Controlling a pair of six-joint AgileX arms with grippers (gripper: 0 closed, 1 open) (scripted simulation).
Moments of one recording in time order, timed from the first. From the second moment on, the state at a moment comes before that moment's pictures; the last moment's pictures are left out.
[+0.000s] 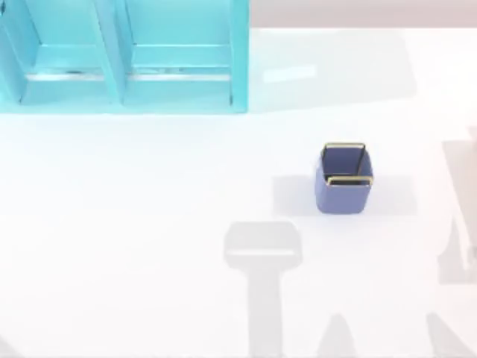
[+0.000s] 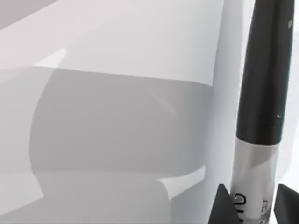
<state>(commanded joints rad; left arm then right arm) 0.71 2.14 1.36 -0.48 0.52 -0.51 0.00 0.00 0.00 0.00 0.00 0.00</state>
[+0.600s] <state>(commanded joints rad) 0.97 1.73 1.33 -1.02 0.58 -0.22 0.00 0.00 0.00 0.00 0.00 0.00</state>
